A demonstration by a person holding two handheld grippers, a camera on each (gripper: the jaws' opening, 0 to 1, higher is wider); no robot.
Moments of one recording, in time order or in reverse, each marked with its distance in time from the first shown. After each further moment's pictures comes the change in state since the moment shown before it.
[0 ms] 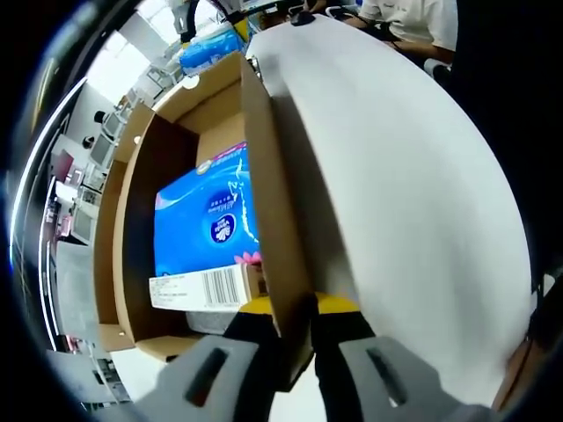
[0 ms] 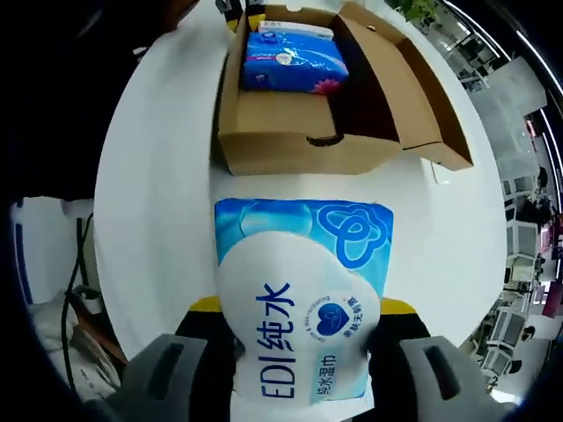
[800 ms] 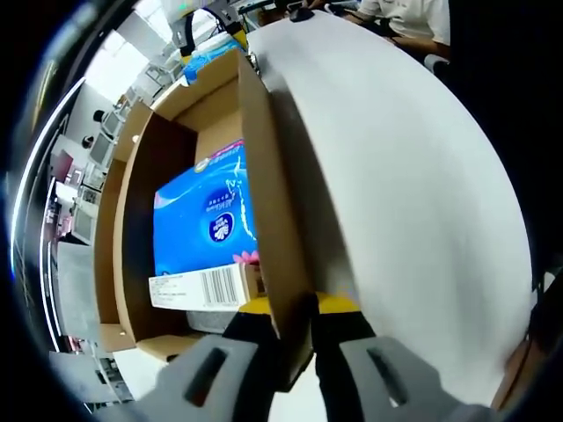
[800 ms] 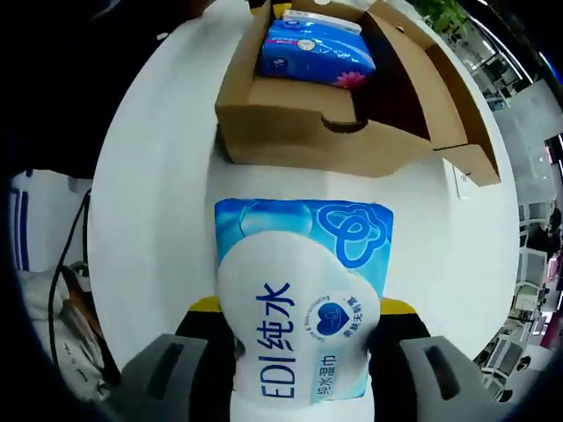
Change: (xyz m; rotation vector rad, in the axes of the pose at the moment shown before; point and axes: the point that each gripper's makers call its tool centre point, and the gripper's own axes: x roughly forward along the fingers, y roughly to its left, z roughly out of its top) left arm 0.000 -0.002 0.001 0.008 0.021 0.003; right arm 0.028 -0.005 -0.002 -0.070 -0.025 0.054
